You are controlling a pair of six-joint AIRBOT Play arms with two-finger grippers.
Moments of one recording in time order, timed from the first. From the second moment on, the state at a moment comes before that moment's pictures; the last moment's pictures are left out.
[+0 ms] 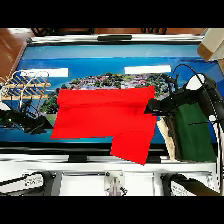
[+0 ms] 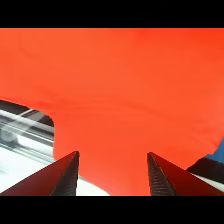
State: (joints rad) left arm 0.42 -1.37 0.87 1.14 -1.31 -1.25; right arm 0.06 -1.27 1.18 -1.11 1.44 1.51
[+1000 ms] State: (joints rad) left arm 0.41 -1.37 0.72 1.04 -1.18 -1.20; right arm 0.03 -1.27 0.90 -1.21 1.44 1.50
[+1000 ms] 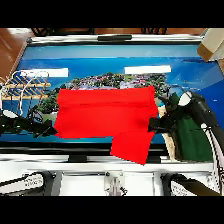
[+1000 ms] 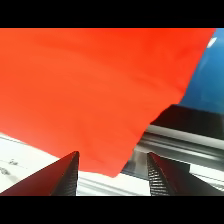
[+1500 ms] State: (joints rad) left arm 0.41 -1.37 0.72 1.03 -1.19 -1.20; right arm 0.03 -1.27 0.68 -1.15 1.24 1.55
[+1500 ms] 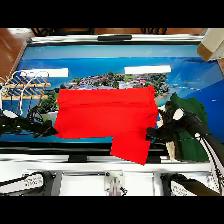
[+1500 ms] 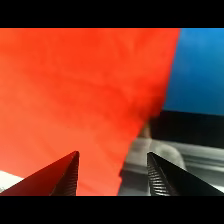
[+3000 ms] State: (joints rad) left arm 0.26 -1.88 1.64 0.99 -1.29 -1.40; right arm 0.03 -1.75 1.52 -1.24 0.98 1.51
